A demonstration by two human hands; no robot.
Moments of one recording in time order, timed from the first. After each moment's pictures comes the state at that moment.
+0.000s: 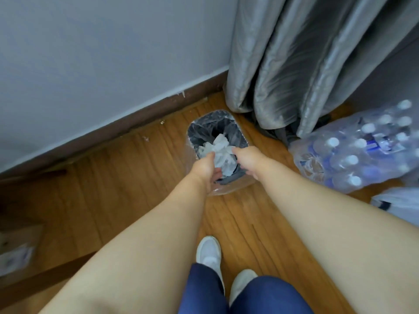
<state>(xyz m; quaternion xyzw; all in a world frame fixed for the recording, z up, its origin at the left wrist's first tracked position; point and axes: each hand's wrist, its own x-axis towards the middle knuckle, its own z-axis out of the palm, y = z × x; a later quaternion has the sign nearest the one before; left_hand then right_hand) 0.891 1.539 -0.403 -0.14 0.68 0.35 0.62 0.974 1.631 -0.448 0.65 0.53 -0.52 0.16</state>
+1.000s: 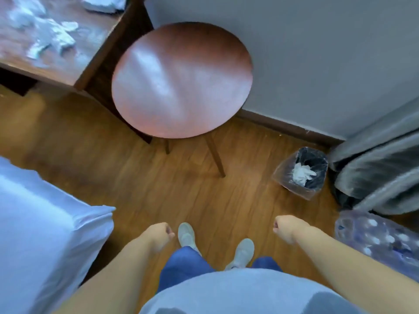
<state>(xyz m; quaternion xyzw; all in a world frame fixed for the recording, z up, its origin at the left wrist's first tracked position) 1.054 0.980 -0.087 -0.07 0.86 0.07 0.51 1.091 1.340 -0.119 0.09 0.84 -0.08 0.52</state>
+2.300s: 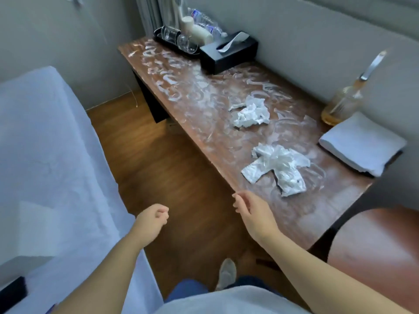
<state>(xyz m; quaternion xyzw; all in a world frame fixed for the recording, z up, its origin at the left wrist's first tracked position) 0.649 0.428 -0.009 -0.37 0.82 0.41 0.16 0.539 0.682 0.004 -0.12 0.90 -0.38 0.19</state>
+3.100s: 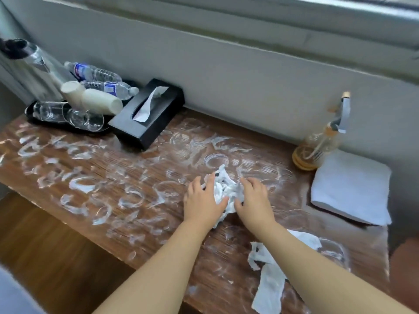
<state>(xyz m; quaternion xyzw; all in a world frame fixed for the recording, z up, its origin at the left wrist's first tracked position) 0.211 0.490 0.002 0.02 0.97 0.16 0.16 0.232 0.632 -0.005 0.09 0.96 -0.26 0.09</state>
